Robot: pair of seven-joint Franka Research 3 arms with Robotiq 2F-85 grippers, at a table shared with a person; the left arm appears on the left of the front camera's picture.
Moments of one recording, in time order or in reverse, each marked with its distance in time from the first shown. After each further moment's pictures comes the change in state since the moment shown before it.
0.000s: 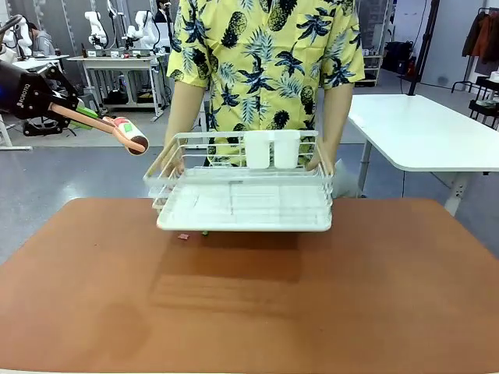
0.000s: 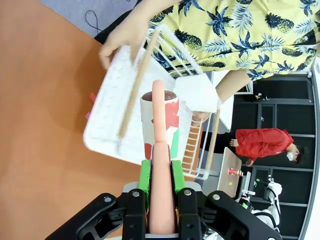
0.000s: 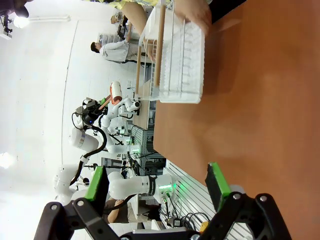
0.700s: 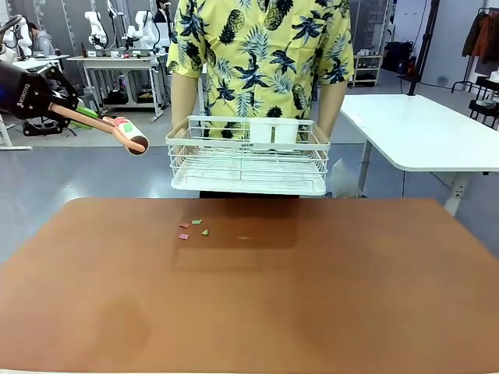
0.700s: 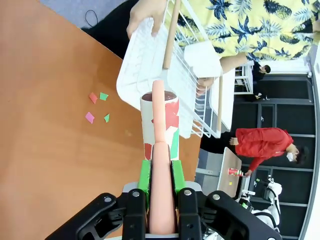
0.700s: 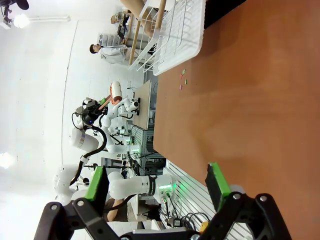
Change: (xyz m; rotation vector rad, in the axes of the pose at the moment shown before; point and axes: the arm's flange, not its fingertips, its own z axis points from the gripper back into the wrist) left arm 0.000 0.000 0.000 0.000 0.000 0.000; right arm 0.000 0.000 0.000 0.000 0.000 0.000
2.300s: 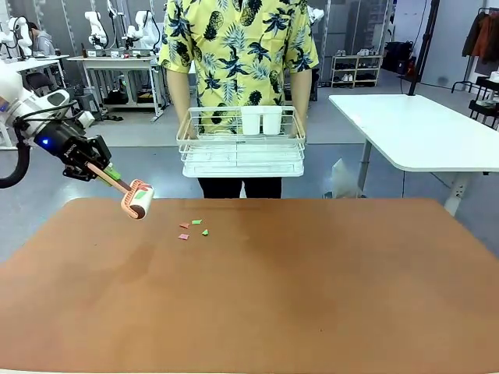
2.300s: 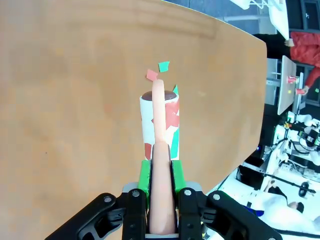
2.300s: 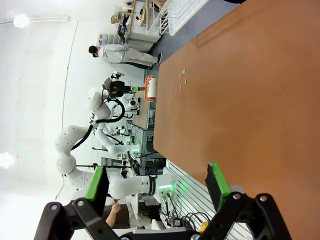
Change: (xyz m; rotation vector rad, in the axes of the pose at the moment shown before) left arm 0.119 0.094 -0.149 0.162 0.527 -0.304; right arm 0.000 0.000 0.000 0.000 0.002 0.000
